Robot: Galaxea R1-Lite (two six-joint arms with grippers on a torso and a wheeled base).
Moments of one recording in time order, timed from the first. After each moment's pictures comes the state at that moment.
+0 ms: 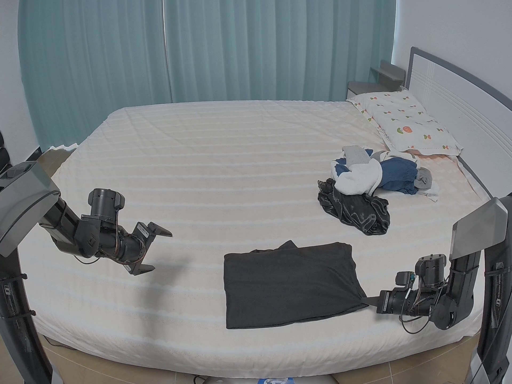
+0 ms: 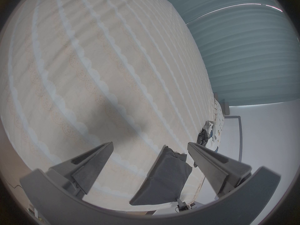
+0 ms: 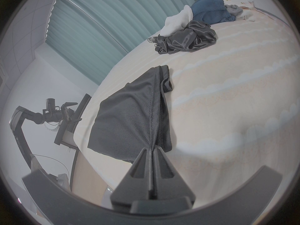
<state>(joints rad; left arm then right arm) -0.03 2.15 -0.97 -0.35 -0.38 -1.01 0.11 2.40 -0.31 -1.38 0.48 0.34</state>
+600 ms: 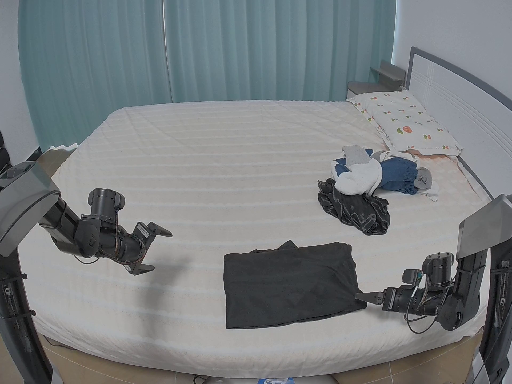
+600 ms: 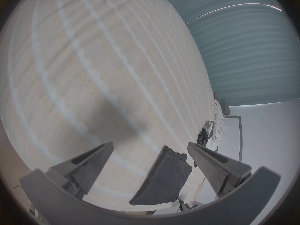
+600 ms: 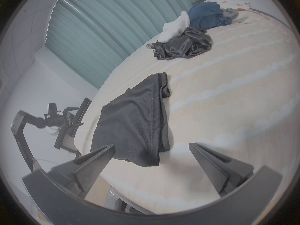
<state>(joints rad) -0.03 2.15 -0.97 -0.35 -0.38 -1.01 0.09 2.36 -0.26 -1.43 0.47 0.38</state>
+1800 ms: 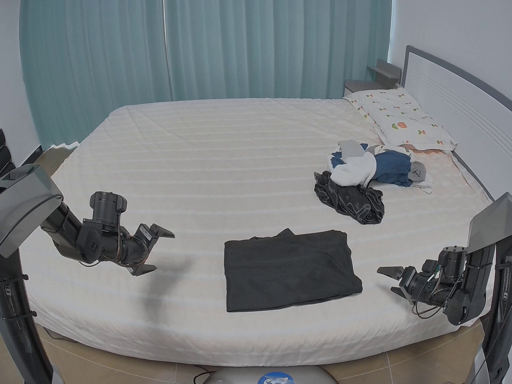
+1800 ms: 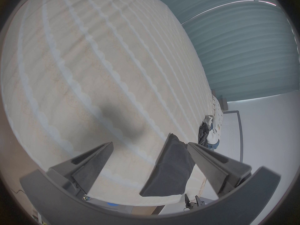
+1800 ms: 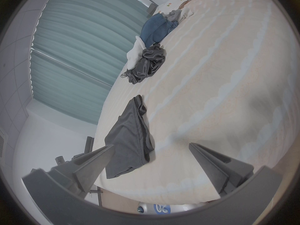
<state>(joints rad) -0.05 2.16 -0.93 -0.43 -0.36 -0.99 -0.04 2.38 -0.27 -1.55 0.46 0.76</state>
